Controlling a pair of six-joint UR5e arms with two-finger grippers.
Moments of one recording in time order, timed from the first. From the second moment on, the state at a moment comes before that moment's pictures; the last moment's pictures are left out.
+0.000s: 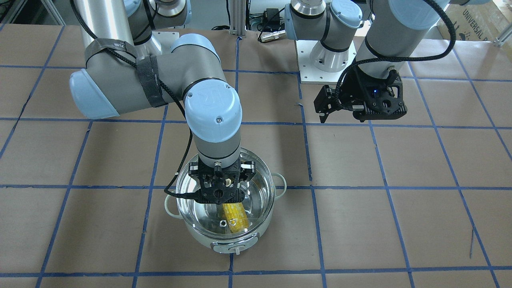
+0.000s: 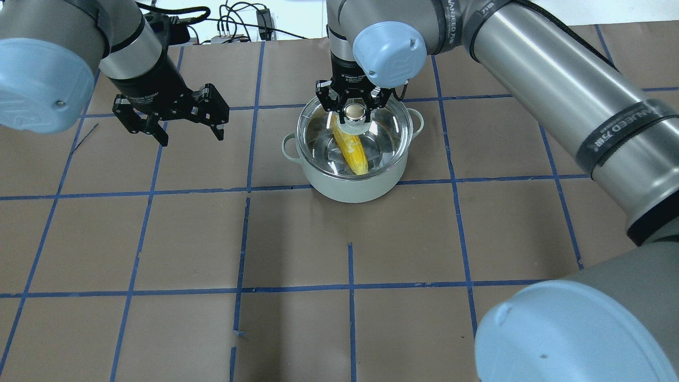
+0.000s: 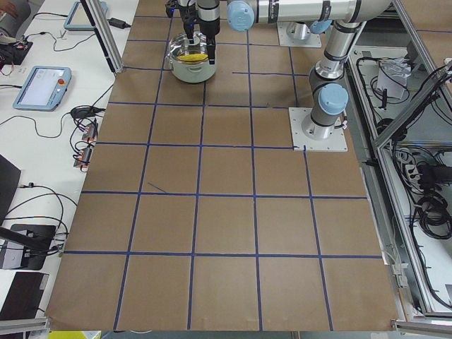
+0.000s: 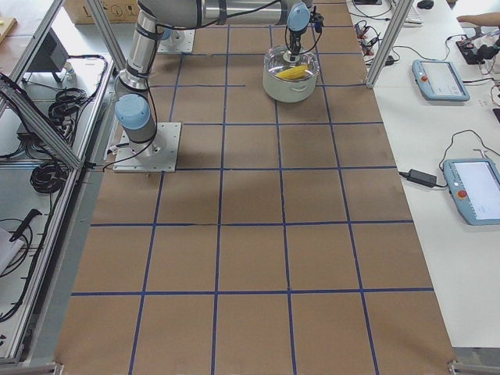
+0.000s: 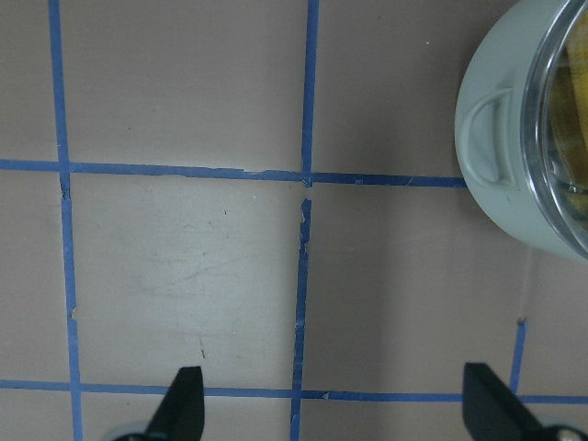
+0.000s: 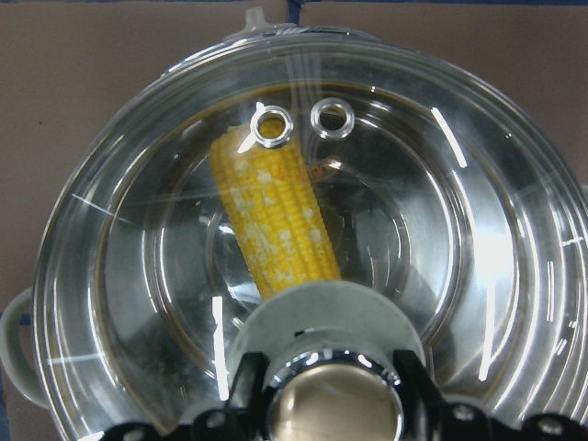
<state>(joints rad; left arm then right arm) -1.56 -1.62 -1.60 -1.51 1.55 -0.05 1.90 -1.04 1.22 -1.73 -1.55 0.31</state>
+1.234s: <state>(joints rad) -1.51 -1.63 -1.58 -1.51 1.55 -0.04 1.90 -1.02 1.20 -1.73 -1.55 0.32</state>
